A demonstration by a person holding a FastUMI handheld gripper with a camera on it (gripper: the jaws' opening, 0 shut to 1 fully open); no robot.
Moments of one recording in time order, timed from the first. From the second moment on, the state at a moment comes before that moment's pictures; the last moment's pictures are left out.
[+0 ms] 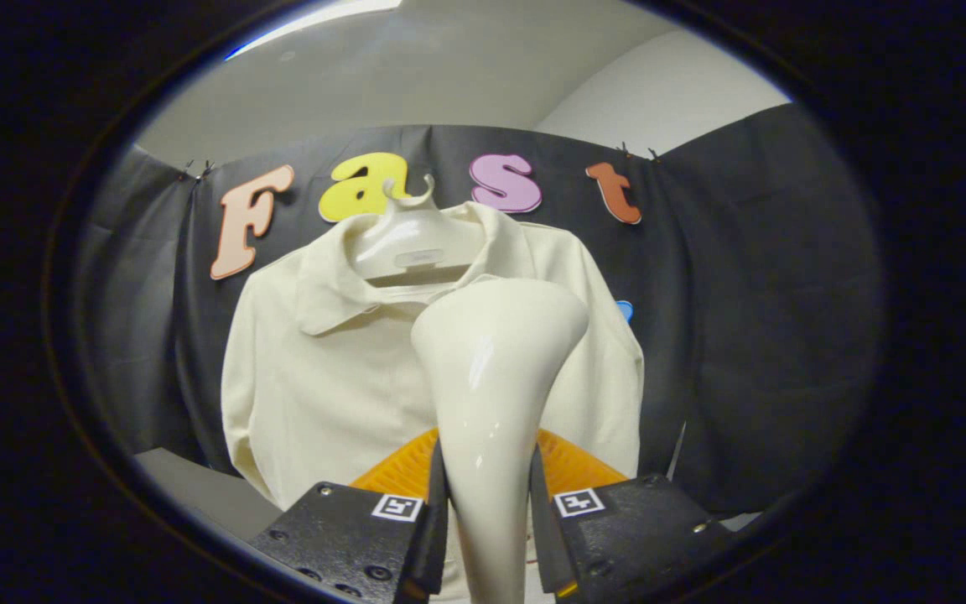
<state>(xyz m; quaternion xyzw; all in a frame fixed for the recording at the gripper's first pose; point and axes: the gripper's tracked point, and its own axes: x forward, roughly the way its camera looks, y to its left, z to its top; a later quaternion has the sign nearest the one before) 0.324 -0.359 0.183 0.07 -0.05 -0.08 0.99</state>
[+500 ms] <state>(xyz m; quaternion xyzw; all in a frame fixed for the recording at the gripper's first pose) 0.338 -0.400 0.105 0.07 0.00 -0.05 1.00</state>
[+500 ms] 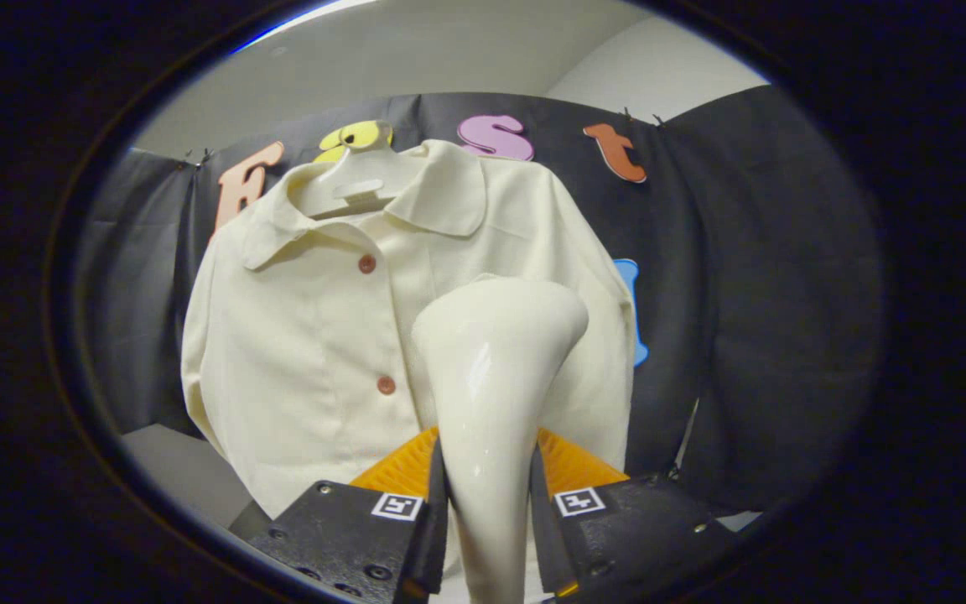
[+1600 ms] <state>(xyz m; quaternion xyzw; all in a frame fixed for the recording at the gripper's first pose) 0.307 -0.418 -0.138 0.12 0.12 -0.06 0.98</state>
